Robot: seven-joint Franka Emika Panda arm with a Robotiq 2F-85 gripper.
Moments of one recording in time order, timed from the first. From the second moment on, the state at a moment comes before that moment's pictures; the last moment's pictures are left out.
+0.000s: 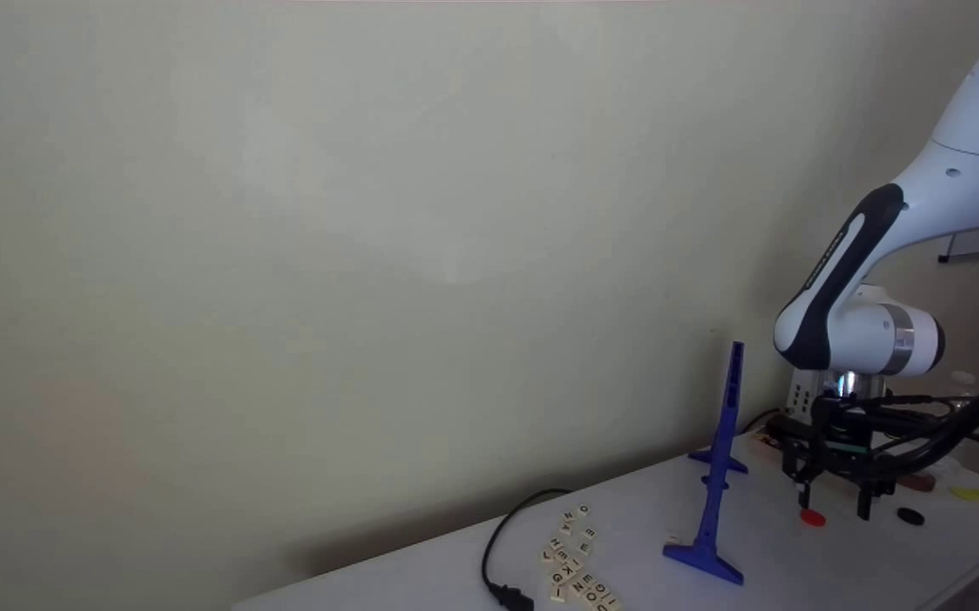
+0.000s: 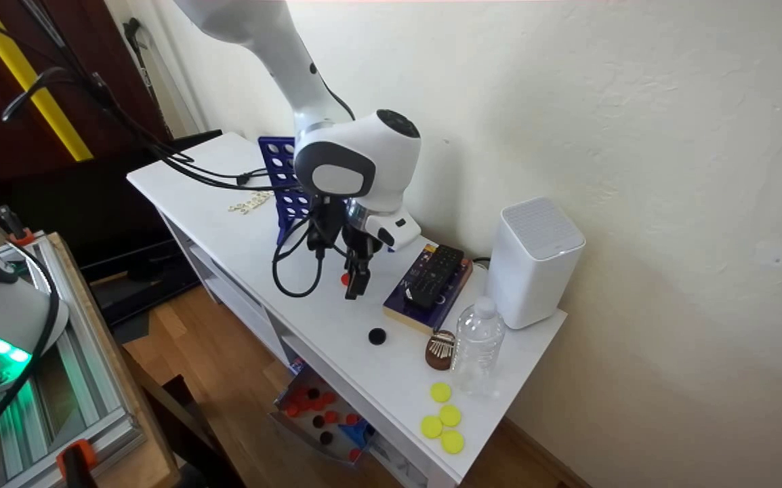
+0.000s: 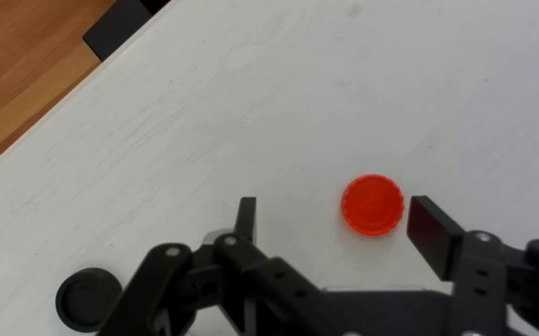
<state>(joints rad) -0.27 0.79 -0.12 -2.01 0.28 2.50 0.06</state>
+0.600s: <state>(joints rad) -0.27 0.78 -0.09 -2.00 0.29 2.50 0.06</state>
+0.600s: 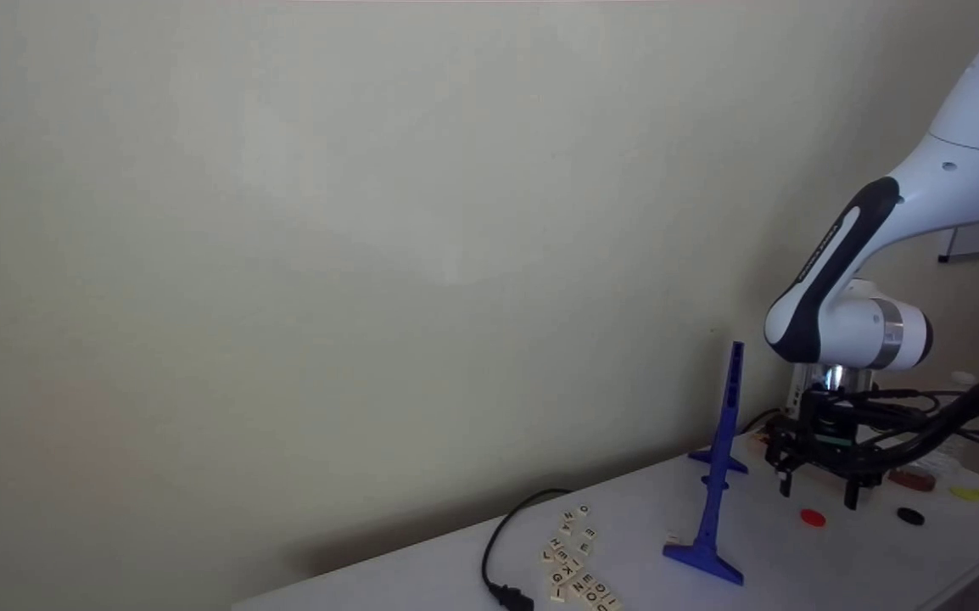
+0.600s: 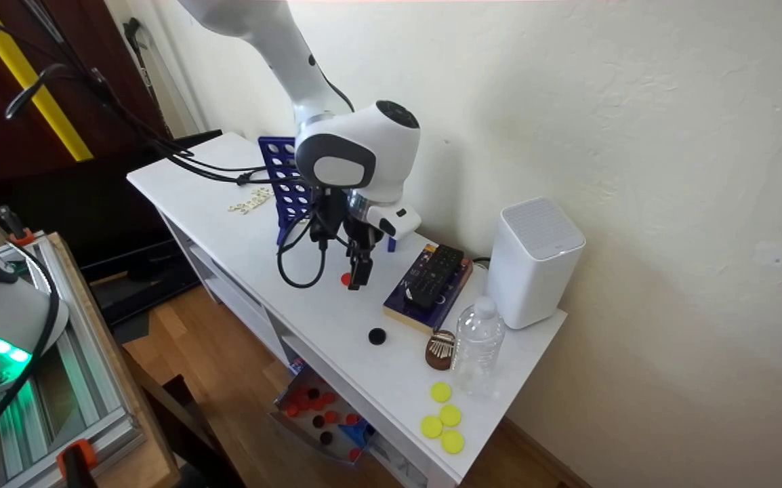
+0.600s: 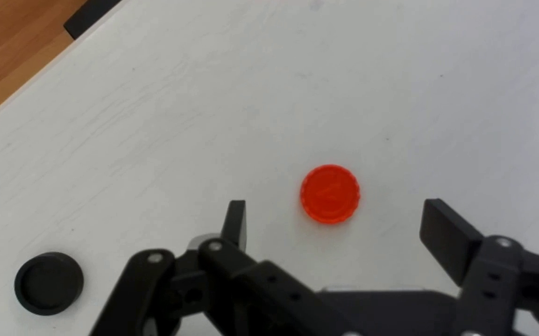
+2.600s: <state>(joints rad) -0.28 0.84 -0.09 -1.92 0.29 2.46 0.06</state>
